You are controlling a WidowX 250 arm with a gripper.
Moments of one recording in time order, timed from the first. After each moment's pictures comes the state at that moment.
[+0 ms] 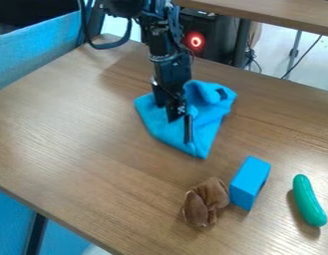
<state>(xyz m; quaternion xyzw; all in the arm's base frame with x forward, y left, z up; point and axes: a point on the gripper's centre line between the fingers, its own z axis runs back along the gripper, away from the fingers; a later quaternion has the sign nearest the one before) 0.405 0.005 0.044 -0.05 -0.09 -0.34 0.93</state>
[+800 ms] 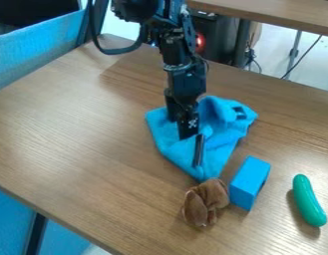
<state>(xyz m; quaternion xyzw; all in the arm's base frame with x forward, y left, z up) 0.402 -0.007 0.045 -0.04 -0.09 -0.37 0.93</state>
